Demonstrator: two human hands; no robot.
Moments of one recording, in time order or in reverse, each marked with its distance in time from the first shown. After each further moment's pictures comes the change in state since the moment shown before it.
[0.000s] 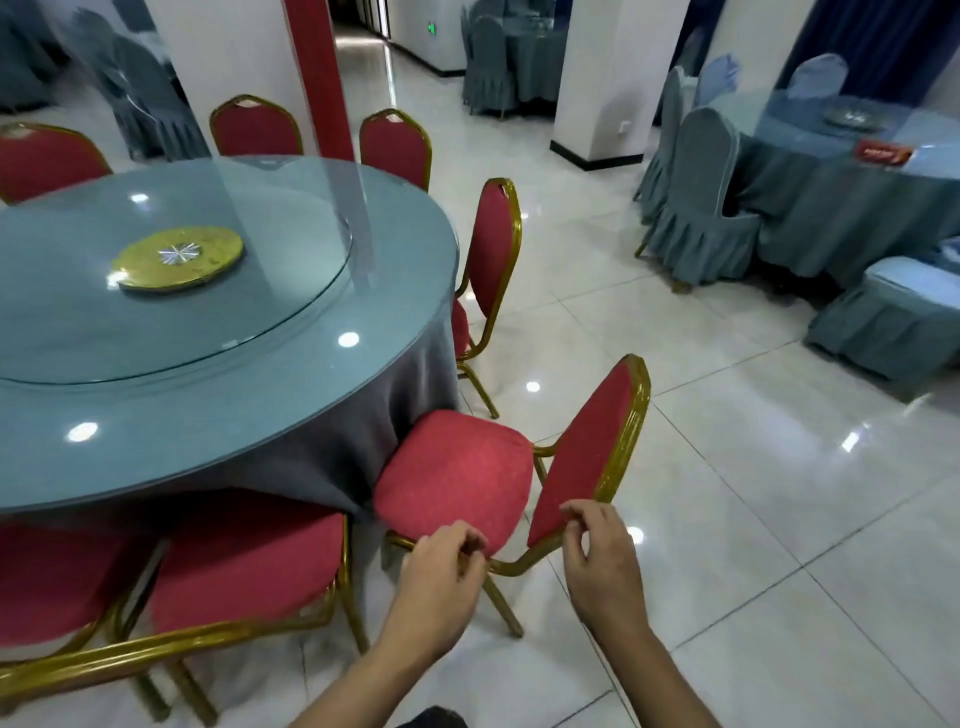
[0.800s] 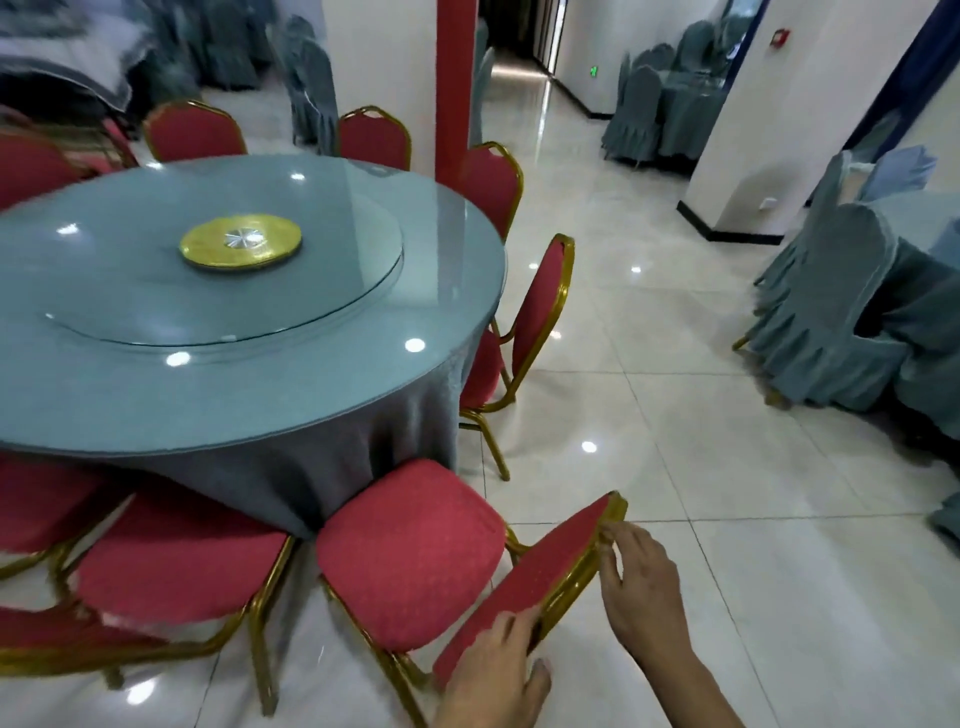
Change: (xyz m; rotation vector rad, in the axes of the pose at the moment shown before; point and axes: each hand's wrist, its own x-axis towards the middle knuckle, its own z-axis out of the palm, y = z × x) left_hand 0.183 0.148 0.191 0.078 -0.153 -0.270; right_hand 0.292 0.135 -0.078 -0.244 -0.309 -0.182
